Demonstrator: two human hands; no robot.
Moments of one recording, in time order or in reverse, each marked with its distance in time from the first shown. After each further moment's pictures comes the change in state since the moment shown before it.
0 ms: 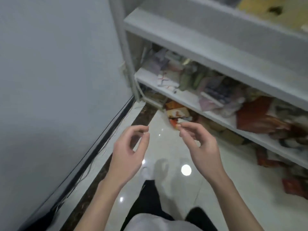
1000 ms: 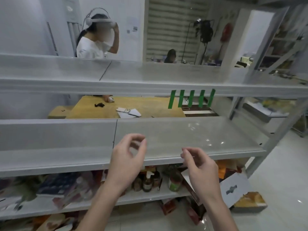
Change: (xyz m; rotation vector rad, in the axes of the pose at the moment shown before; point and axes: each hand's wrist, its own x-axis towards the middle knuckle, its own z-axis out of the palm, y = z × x) left_hand -0.125 0.377 0.537 -0.108 -0.442 0.582; right_hand -0.166 0.039 -0.623 -0.095 0.946 -0.122
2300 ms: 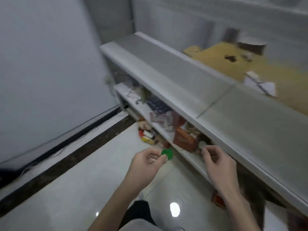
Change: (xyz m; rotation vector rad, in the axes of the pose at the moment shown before) left_hand -0.122 -0.076 0.028 -0.125 0.582 -0.918; right_hand 0.047 0.119 0.135 -0.196 -0.947 -0.111
